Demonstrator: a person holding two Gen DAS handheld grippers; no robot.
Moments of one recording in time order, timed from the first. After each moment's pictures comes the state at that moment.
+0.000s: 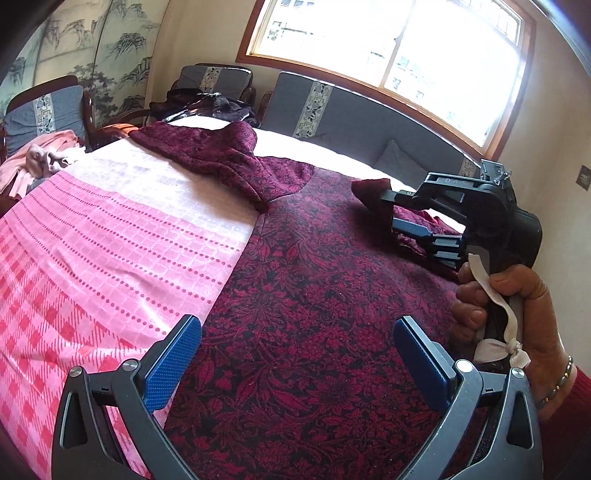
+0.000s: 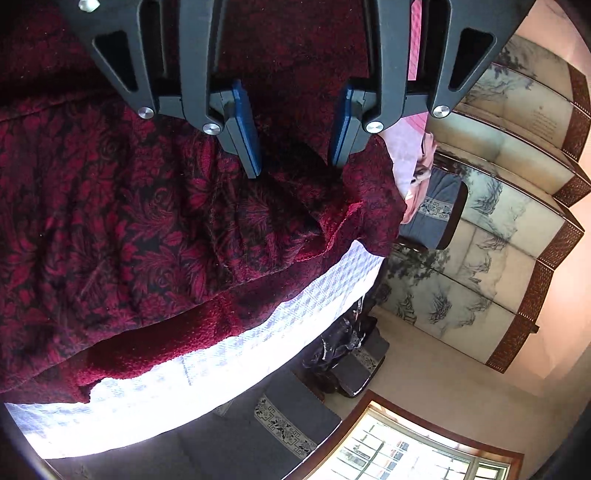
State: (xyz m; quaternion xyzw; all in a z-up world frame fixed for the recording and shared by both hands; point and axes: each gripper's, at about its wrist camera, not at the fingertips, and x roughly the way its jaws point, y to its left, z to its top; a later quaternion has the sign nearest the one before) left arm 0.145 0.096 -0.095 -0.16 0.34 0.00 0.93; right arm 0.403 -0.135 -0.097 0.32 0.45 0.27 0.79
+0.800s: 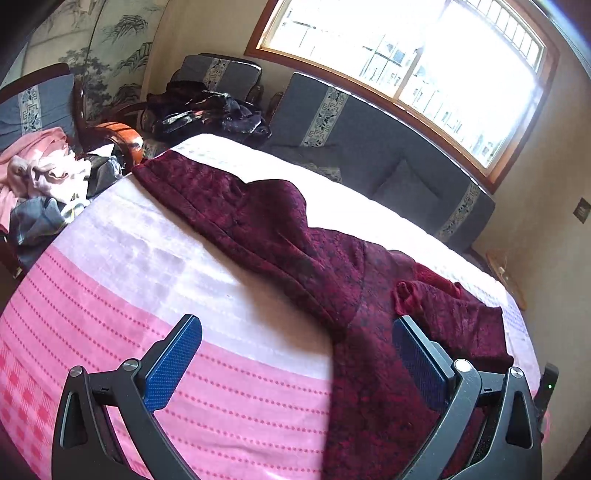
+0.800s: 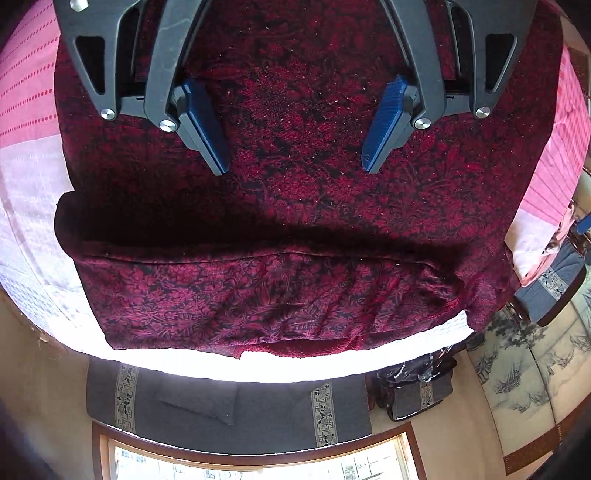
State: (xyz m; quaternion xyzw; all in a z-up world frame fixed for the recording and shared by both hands) left arm 0.264 0.255 -0.033 -0.20 0.37 -0.03 0.91; right arm 0.283 -0.197 -0.089 0.03 0.44 0.08 0.90
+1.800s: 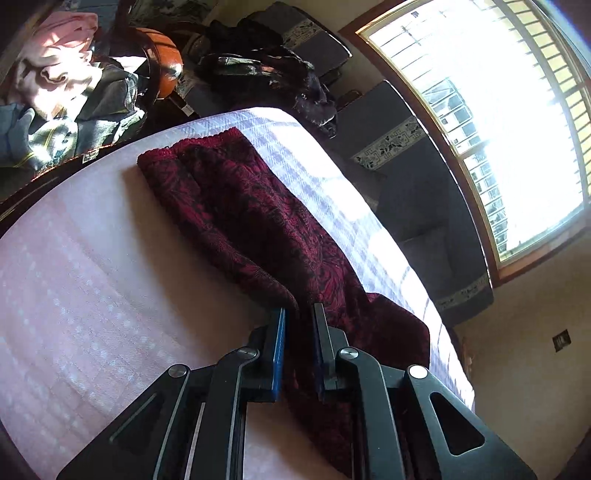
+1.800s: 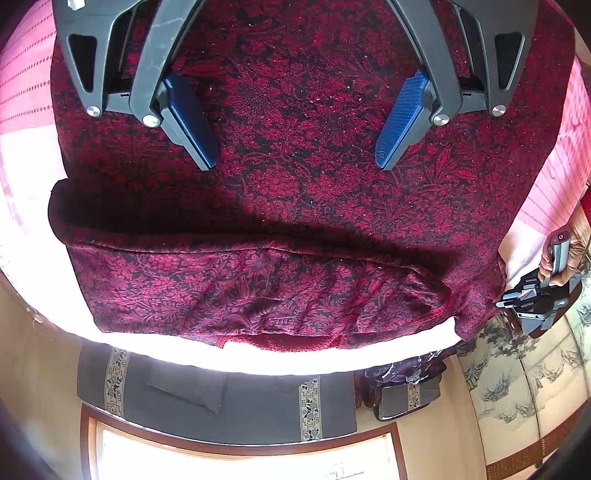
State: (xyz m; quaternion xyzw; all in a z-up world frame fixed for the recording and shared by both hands) left arm 0.435 0.402 -0.116 -0.40 0.36 -0.01 0.84; right arm 0.281 -0.187 -0.087 0.01 0.43 0.09 0.90
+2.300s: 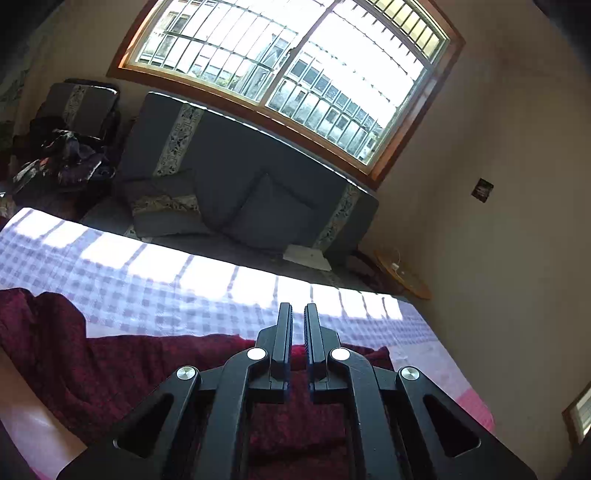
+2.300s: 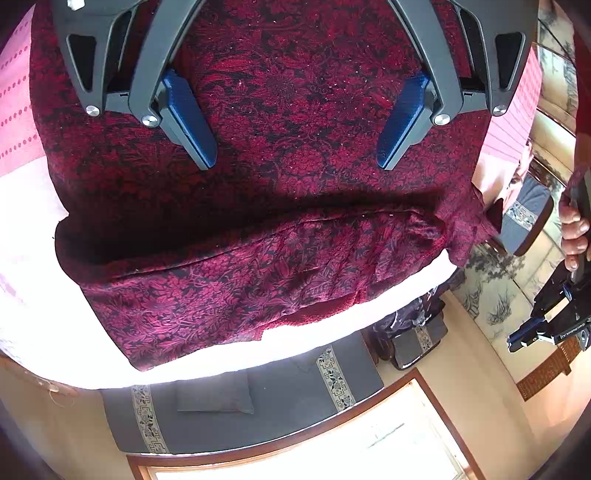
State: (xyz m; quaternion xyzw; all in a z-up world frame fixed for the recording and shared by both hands) left arm 0.382 0.078 0.057 -0.19 0.30 -0.28 0.89; right arm 0.281 -0.240 -0.087 0.18 0.39 0.10 0.89
